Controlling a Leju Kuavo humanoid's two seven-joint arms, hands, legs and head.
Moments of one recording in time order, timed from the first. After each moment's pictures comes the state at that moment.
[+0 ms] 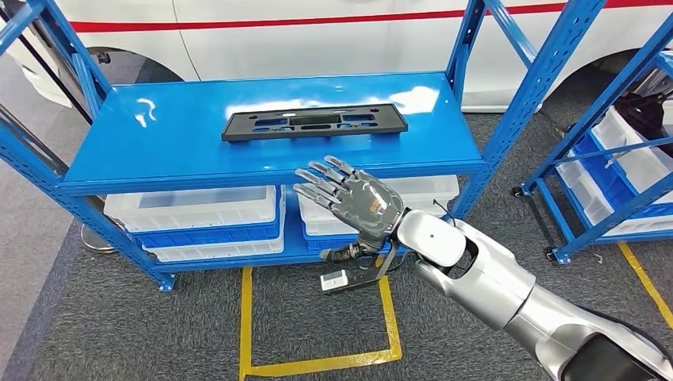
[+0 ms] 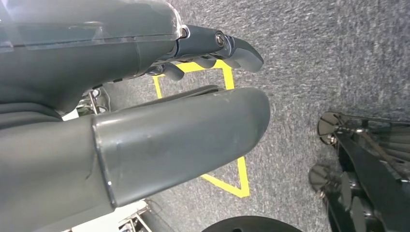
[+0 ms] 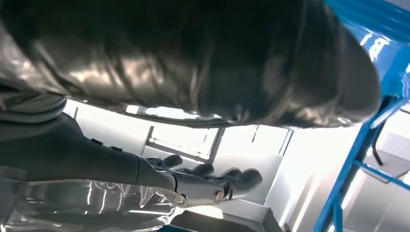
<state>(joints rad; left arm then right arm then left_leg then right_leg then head) -0.04 -0.02 1.15 -0.21 -1.14 -0.25 0.10 -0.79 -0.27 0.97 -1.41 1.18 -0.24 -0.10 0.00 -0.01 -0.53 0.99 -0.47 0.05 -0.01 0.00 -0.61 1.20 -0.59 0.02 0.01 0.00</state>
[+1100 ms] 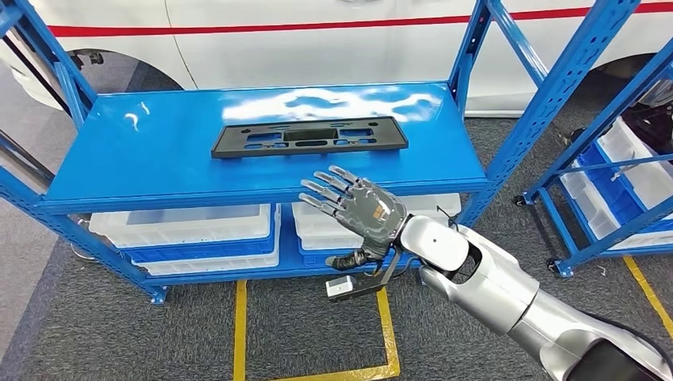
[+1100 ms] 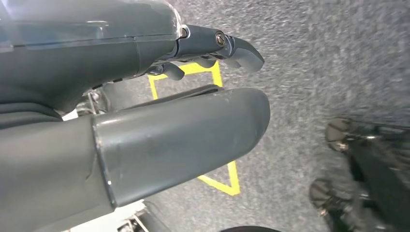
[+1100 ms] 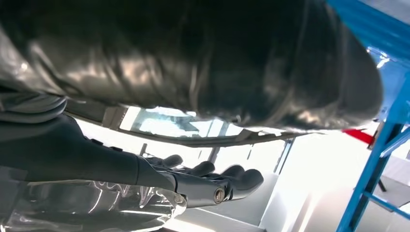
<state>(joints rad) -0.05 -0.02 1.15 -0.21 -1.15 -0.25 0.10 -0.77 -0.29 0.97 -1.42 1.16 -0.20 -0.11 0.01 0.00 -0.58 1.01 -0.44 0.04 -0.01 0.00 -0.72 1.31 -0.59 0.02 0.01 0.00</state>
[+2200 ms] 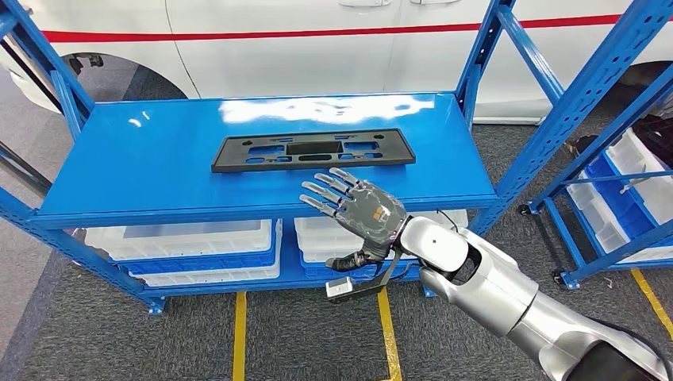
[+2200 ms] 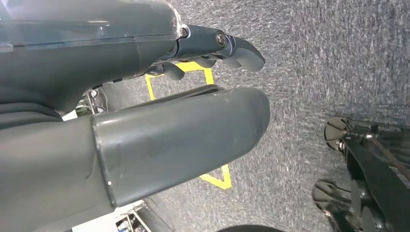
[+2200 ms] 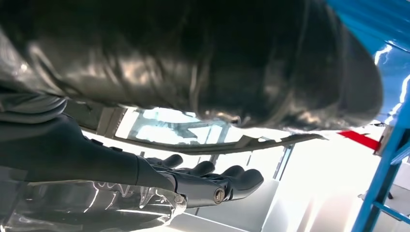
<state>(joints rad) -0.05 -0.03 1.15 -0.20 -1.17 -0.26 0.10 -0.76 -0.28 0.96 -1.42 1.14 -0.19 -0.11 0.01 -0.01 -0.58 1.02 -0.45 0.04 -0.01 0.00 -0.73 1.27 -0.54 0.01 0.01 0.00</state>
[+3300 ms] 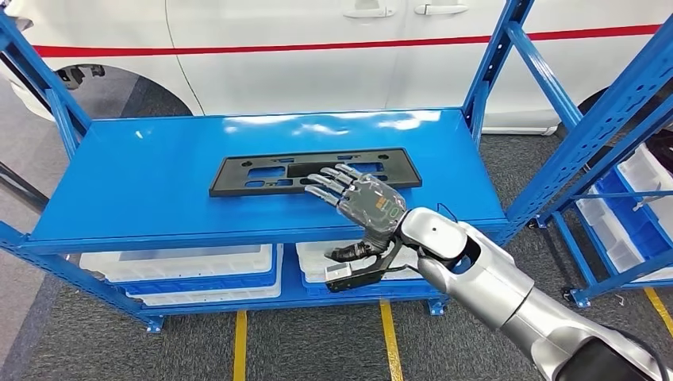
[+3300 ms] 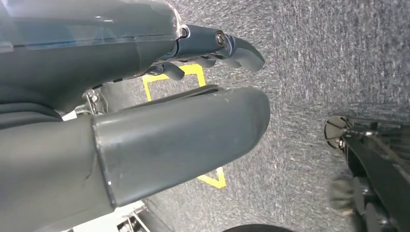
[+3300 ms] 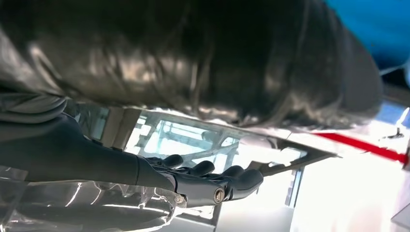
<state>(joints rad) -0.05 -0.02 1.15 -0.20 -1.19 -0.26 0.09 -0.77 -0.25 0.90 -1.35 1.02 -0.12 -0.14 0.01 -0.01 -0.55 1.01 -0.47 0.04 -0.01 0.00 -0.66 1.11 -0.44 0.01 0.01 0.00</state>
